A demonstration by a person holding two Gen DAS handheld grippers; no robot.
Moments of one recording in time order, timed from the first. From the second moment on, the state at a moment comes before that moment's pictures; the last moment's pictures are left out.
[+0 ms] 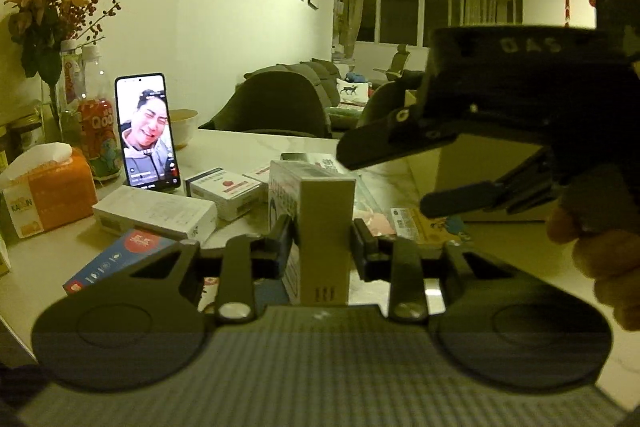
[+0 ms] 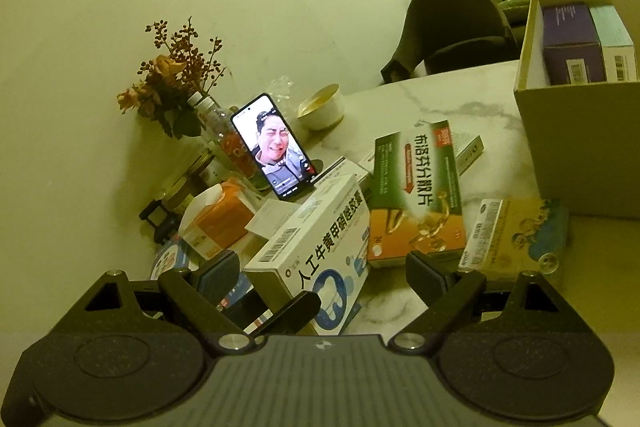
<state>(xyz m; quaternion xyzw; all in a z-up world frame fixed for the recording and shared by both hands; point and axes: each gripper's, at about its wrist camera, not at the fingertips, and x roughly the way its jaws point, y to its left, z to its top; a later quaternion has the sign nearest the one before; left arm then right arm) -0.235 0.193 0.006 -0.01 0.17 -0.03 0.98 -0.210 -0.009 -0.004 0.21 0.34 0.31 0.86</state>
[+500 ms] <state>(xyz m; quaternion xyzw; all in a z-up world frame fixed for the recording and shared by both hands) -0.248 0.175 -0.012 -0.02 0.23 -0.10 0.97 -0.219 -0.014 -0.013 0.22 0.36 0.31 0.85</state>
